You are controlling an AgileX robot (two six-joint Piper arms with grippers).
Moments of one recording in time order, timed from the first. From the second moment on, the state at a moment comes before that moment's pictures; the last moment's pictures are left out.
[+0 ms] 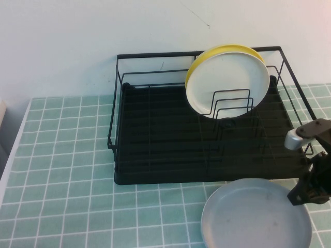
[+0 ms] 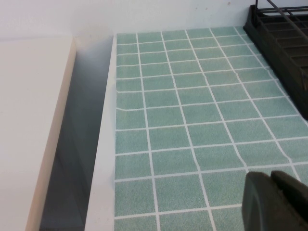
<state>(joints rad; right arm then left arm) 0.11 1.66 -0.89 0.56 0.76 -0.85 0.02 -0.01 0.02 -0.11 0.37 0.06</state>
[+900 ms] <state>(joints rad) 0.11 1.35 -1.10 0.31 0.97 -0.62 0.02 -0.01 0.02 -0.11 0.37 0.06</state>
